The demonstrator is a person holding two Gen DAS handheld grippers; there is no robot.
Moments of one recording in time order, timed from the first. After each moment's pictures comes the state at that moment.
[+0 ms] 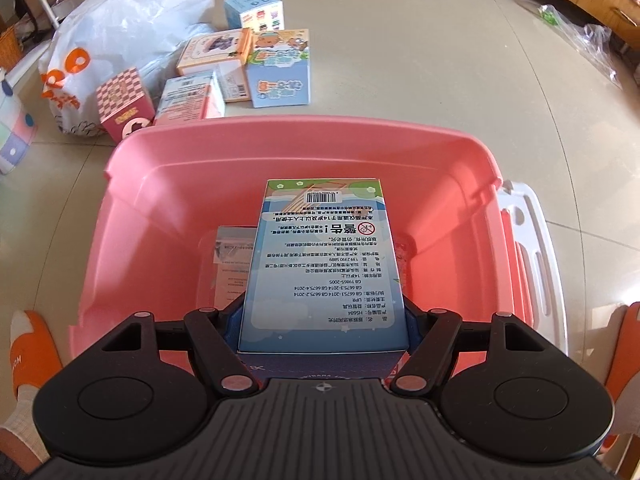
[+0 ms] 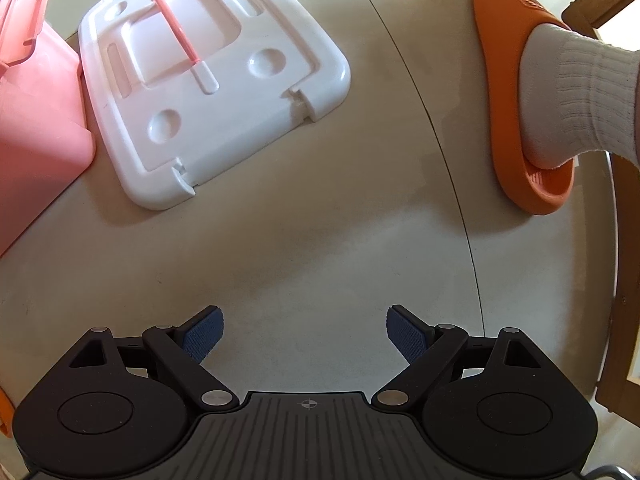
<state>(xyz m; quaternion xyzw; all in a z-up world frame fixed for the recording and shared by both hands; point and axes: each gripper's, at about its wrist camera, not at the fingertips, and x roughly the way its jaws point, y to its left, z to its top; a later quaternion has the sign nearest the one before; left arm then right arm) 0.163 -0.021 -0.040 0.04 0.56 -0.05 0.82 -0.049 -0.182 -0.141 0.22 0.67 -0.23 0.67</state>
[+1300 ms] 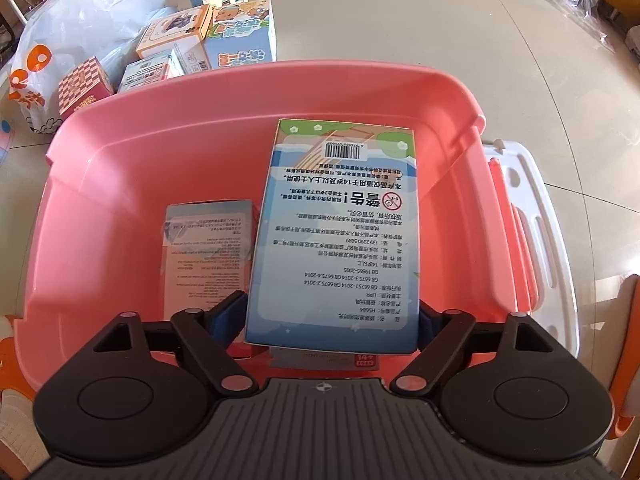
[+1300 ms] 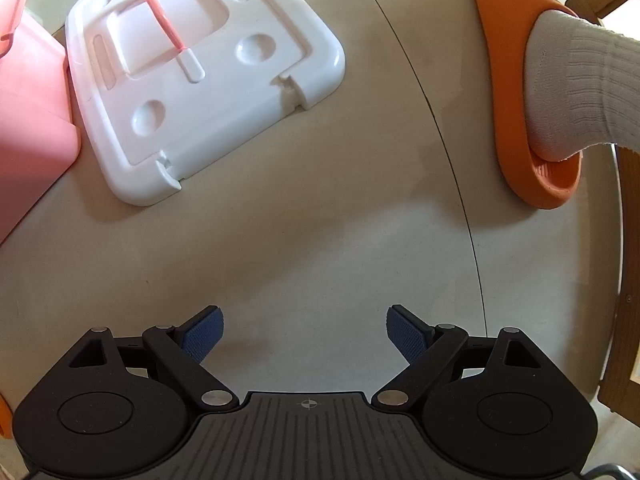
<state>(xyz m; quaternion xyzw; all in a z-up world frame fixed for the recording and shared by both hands) 0.158 -0.043 -0.074 0.06 0.59 -0.06 0.80 -0.039 -0.188 -0.151 0.22 0.68 -0.23 0.66</state>
